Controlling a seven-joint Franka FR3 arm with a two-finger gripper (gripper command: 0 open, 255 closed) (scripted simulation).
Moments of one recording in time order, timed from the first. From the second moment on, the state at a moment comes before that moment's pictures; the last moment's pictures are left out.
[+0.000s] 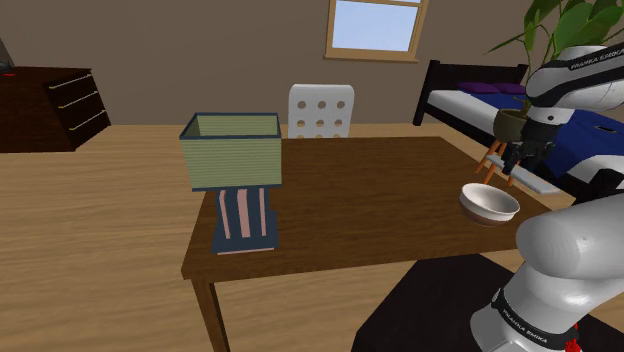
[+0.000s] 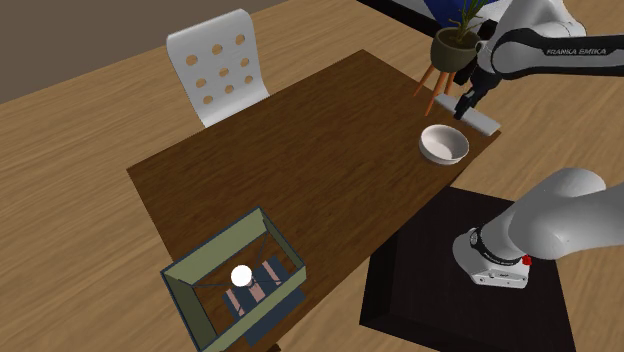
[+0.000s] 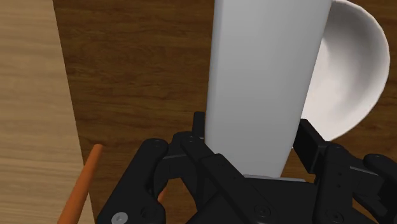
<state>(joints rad) -0.60 -0.55 -0.53 -2.56 -0.31 2.05 -0.32</state>
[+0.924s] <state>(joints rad) -0.59 -0.29 -0.82 -2.36 -0.27 2.14 -0.65</state>
